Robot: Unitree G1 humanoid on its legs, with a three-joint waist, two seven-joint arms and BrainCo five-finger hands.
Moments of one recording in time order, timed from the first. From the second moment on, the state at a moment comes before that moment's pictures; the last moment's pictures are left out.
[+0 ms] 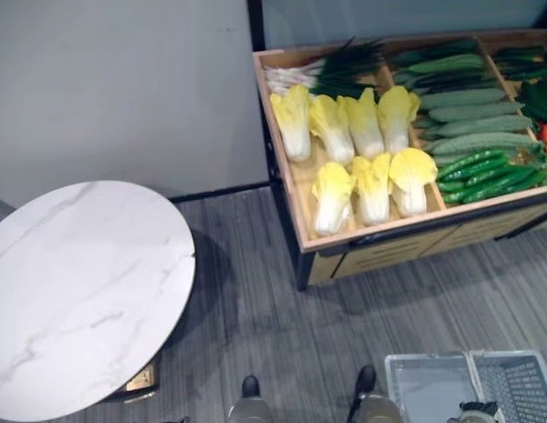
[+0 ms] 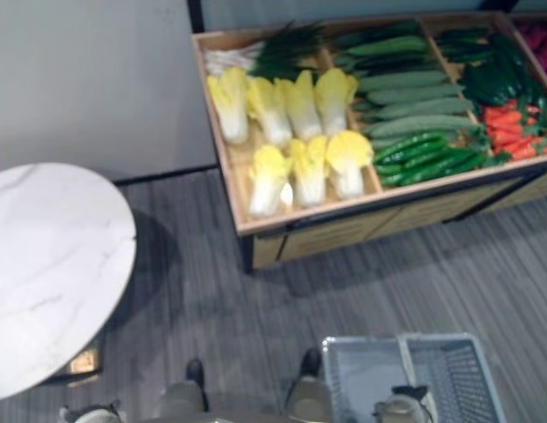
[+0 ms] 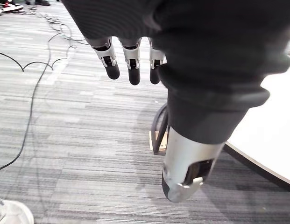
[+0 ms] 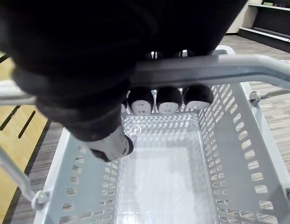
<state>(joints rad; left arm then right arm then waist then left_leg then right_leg) 0.10 0.10 0.44 0.94 0.08 0.14 0.63 0.01 -0.14 -0.46 1.00 -0.41 0.17 -0.48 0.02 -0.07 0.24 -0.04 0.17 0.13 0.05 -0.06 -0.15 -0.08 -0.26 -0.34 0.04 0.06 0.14</state>
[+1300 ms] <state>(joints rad) 0.20 0.11 0.23 1.11 0.44 0.18 0.29 0.07 -0.18 -0.36 0.98 -0.32 0.10 -0.34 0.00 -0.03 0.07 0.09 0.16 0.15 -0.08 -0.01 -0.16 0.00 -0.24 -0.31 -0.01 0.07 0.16</state>
